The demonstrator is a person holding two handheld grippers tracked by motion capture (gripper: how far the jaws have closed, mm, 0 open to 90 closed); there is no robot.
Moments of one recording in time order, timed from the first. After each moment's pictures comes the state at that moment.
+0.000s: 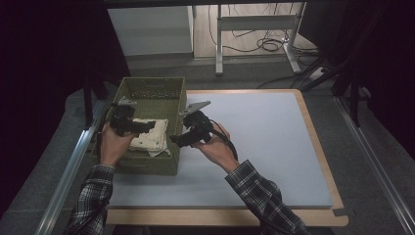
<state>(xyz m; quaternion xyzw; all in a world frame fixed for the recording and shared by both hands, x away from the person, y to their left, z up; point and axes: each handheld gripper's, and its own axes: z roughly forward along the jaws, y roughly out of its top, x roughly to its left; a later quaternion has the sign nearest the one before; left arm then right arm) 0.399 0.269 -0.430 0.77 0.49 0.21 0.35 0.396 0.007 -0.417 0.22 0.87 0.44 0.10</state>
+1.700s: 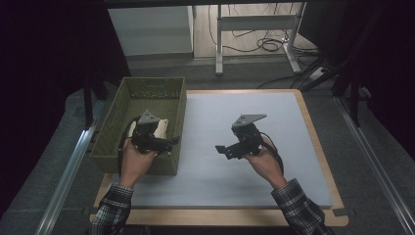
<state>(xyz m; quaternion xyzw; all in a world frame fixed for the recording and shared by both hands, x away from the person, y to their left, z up) 0.346 0.189 -0.428 0.78 0.42 0.18 0.42 0.378 -0.131 -0.433 0.26 0.86 0.42 0.11</state>
